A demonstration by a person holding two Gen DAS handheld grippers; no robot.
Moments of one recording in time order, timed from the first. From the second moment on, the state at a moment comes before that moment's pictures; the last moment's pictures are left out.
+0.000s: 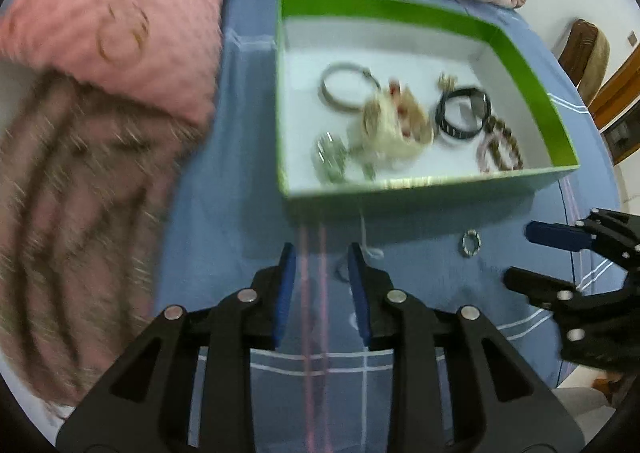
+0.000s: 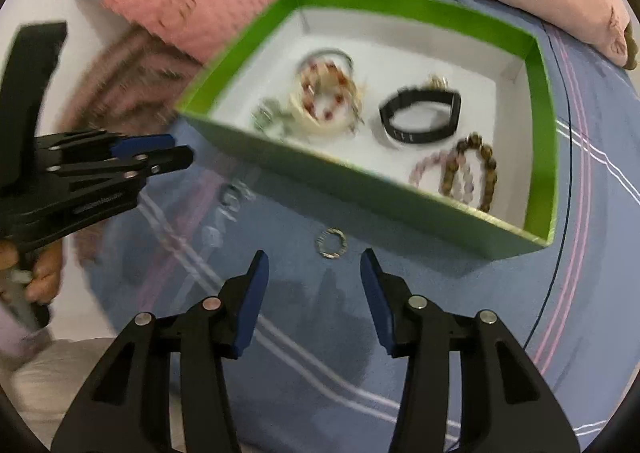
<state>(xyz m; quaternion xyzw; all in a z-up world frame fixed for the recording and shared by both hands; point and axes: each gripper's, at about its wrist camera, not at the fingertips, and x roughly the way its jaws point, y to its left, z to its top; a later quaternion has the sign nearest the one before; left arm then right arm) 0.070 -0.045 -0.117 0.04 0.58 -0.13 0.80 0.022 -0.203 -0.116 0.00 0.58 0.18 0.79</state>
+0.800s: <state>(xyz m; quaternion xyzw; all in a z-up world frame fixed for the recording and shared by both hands) 0.066 -0.073 -0.155 0.04 0.60 -0.17 0.78 0.041 -0.186 -0.159 -0.03 0.59 0.15 0.80</state>
